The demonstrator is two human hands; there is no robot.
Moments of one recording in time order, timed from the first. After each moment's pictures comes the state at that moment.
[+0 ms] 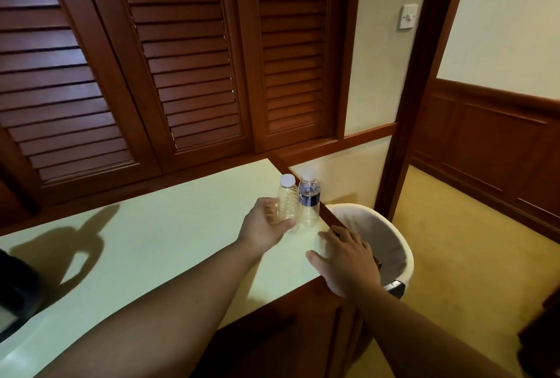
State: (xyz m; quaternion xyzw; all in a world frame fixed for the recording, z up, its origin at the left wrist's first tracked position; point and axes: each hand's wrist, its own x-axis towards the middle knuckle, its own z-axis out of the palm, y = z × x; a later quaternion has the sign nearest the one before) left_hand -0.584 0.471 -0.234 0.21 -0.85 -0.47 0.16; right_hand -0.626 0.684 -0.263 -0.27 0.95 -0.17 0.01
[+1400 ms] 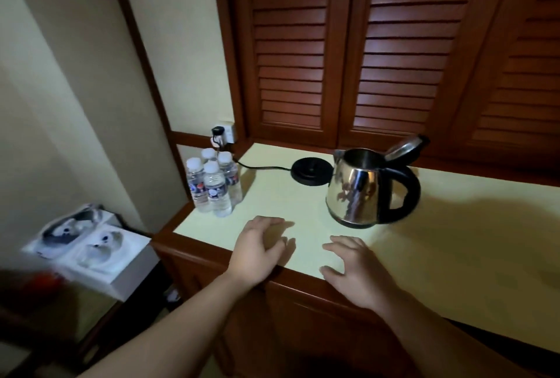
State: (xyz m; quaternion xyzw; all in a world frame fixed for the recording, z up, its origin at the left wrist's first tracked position) left_hand 0.017 0.238 -0.245 0.46 -0.78 -0.25 0.34; right_hand -0.217 0.331 -0.261 -0.68 0.68 -0.24 0.10
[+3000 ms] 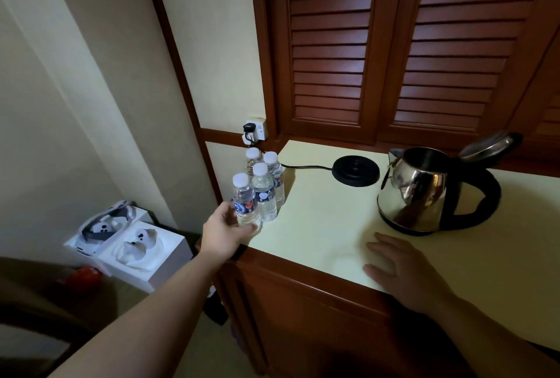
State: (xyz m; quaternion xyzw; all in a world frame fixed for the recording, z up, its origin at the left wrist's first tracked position) left_hand 0.158 0.135 -0.254 0.56 -0.62 -0.36 0.42; right_hand -0.206 0.300 -0.273 -0.64 0.72 -0.22 0.16
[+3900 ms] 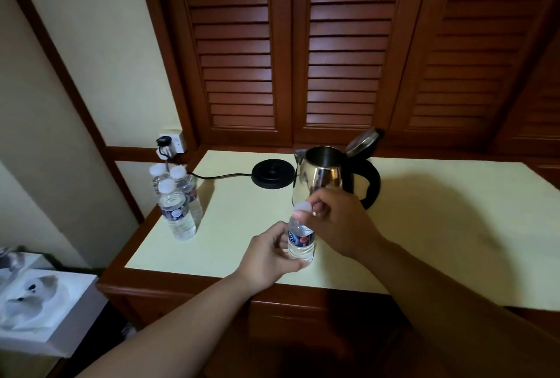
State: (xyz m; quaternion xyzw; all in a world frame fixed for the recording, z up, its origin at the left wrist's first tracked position) left_hand -0.047 0.217 -0.263 0.30 -0.77 -0.49 0.27; right_hand -0.216 0.313 -0.162 -0.61 0.68 -0.40 0.08
